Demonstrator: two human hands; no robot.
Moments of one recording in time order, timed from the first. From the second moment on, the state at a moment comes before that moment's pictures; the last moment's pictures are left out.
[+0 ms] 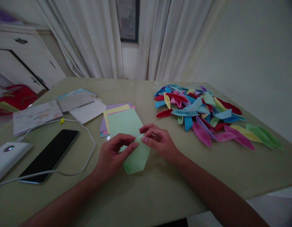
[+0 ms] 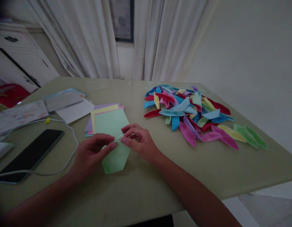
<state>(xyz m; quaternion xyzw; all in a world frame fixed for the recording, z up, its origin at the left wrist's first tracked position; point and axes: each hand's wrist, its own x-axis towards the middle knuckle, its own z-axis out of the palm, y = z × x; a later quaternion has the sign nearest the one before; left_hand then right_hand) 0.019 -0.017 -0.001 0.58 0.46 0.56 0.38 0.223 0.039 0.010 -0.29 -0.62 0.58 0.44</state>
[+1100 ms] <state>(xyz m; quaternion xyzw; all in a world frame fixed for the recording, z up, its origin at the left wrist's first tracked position) 0.018 -0.017 -0.001 0.57 0.51 0.47 0.44 0.219 0.037 0.009 -0.36 -0.62 0.59 0.39</state>
